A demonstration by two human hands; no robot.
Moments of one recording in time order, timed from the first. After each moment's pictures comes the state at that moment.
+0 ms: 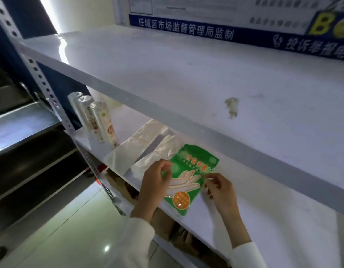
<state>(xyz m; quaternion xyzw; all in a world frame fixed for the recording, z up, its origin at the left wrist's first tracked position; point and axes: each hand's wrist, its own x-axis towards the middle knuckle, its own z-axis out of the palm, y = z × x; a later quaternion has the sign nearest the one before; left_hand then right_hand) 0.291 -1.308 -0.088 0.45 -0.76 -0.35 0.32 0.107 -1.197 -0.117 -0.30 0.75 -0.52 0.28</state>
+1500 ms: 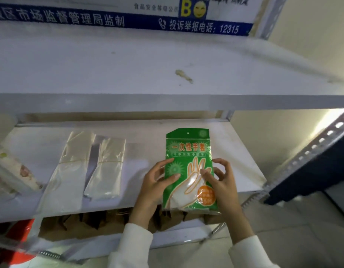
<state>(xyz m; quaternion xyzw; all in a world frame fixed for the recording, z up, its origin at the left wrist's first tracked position) 0.276 -1.282 -0.108 0.16 -0.58 -0.79 0.09 0.213 -1.082 -0.086 -0.02 0.63 -0.76 0.13</state>
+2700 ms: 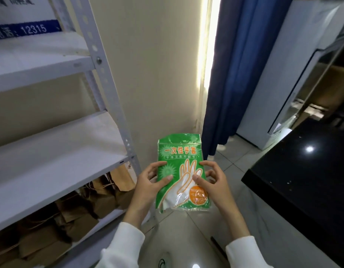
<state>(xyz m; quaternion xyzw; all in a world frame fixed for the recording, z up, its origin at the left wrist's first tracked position) 0.281 -0.881 -0.112 0.01 -0.66 -0.75 -0.06 0.309 -0.655 -0.124 0.08 0.68 -0.73 -0.02</state>
